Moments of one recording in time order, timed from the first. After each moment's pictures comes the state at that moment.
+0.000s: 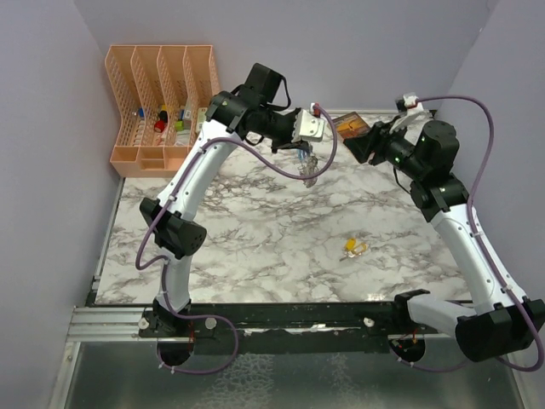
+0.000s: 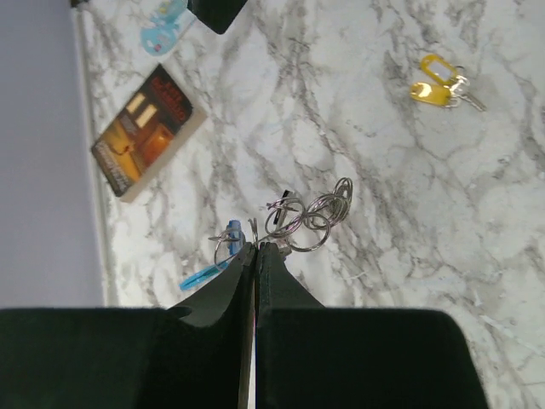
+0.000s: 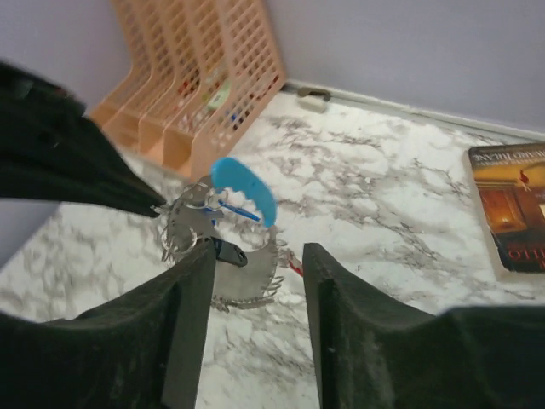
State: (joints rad) left arm -0.58 2.01 2.43 -1.19 0.74 1.05; right arm 0.21 1.13 1.15 -0.13 -0.35 0.28
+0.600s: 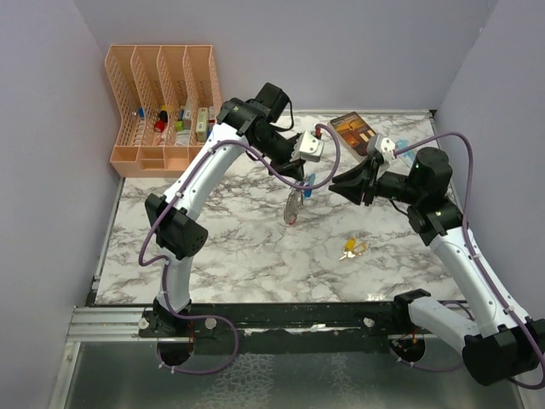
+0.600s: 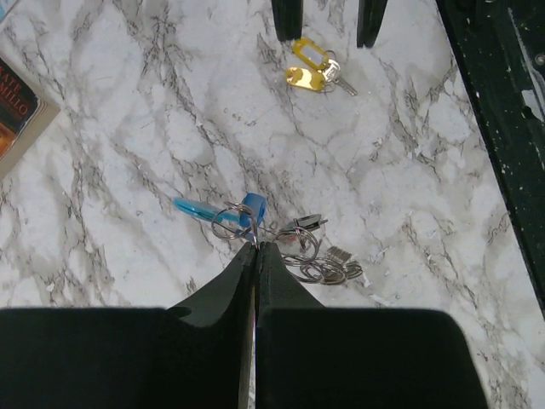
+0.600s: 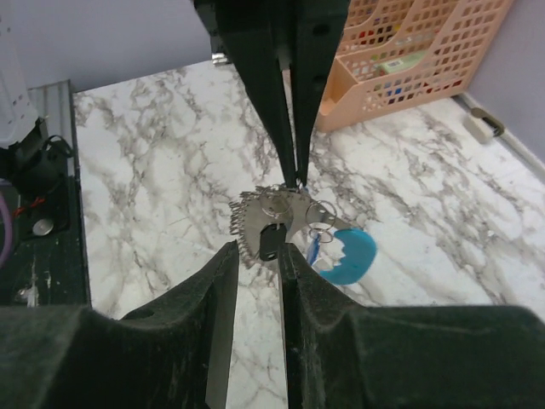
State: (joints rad) left arm -0.61 2.01 2.30 -1.41 0.82 1.11; right arm 0.25 0.99 0.96 -0.10 -0.92 -0.13
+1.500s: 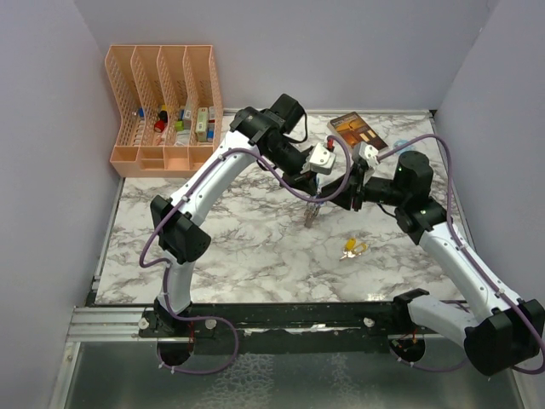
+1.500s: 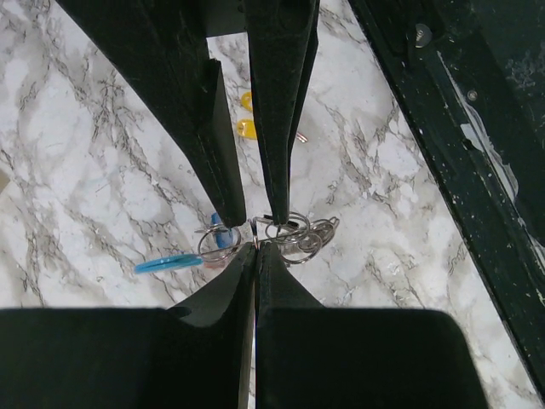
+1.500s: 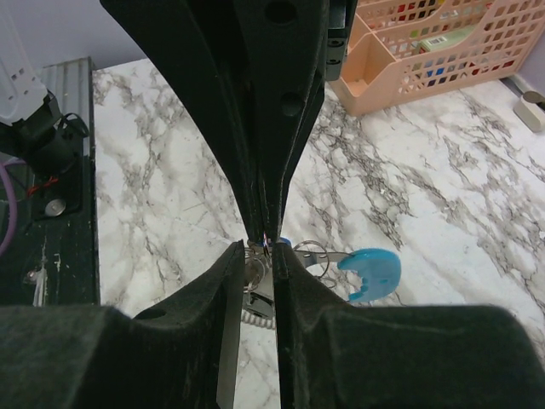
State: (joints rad) left arm -0.69 2.00 2.25 -1.39 0.91 1.09; right arm 0.32 1.04 0.85 0.00 -0.94 -0.14
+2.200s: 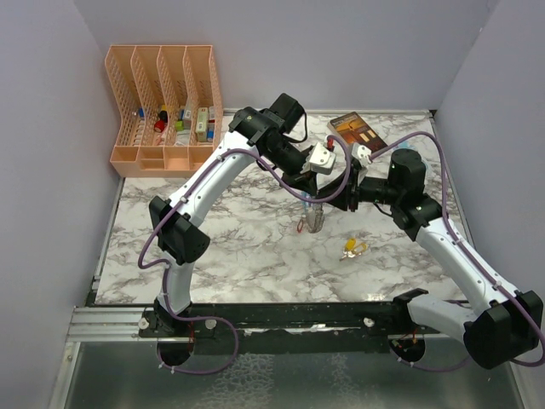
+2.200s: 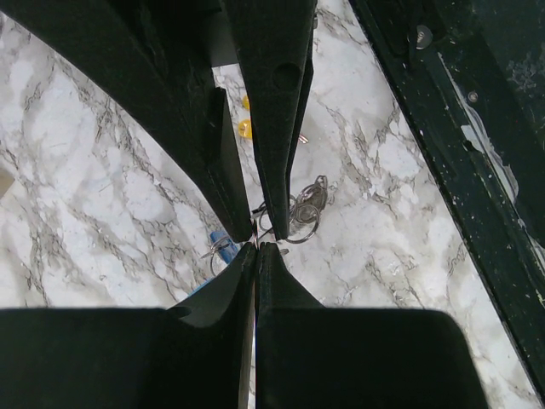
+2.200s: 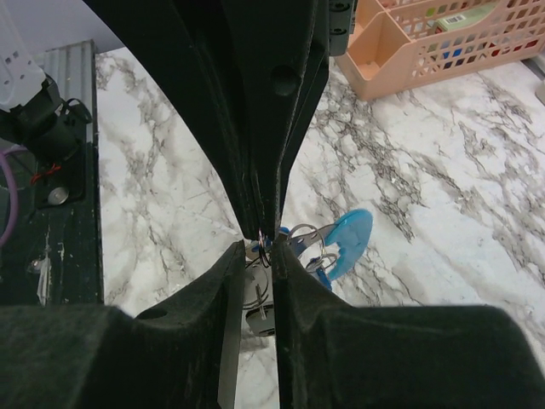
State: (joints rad) left arm -0.70 1.98 2.24 -1.38 0.91 1.08; right arm 0.35 1.08 0.87 -0.05 -0.93 -0.18
